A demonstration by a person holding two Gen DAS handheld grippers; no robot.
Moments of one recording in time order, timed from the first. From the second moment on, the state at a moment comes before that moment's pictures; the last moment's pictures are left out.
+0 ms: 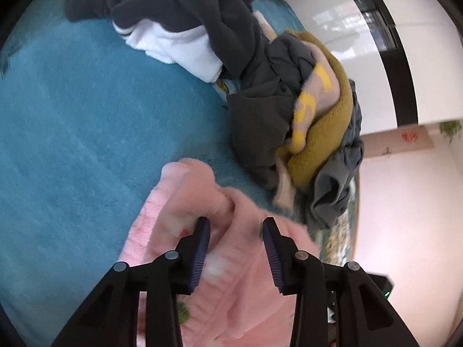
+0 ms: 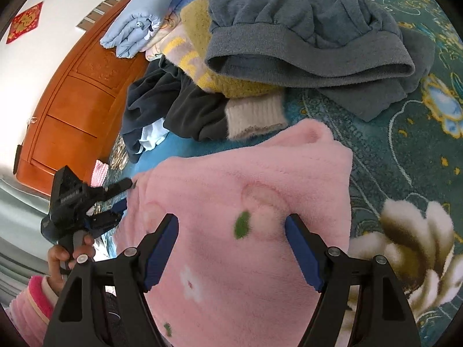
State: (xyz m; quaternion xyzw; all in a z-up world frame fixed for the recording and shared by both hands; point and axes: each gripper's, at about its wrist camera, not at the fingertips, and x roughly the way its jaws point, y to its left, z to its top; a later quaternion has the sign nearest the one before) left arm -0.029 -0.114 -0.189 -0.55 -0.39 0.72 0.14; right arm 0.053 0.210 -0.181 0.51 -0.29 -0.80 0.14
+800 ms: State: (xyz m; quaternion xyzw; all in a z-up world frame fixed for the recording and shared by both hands) left arm -0.015 -0.108 -0.151 -0.50 -0.39 0.75 0.17; right arm 0.052 0.216 -0.190 0.52 -0.31 -0.78 0.14
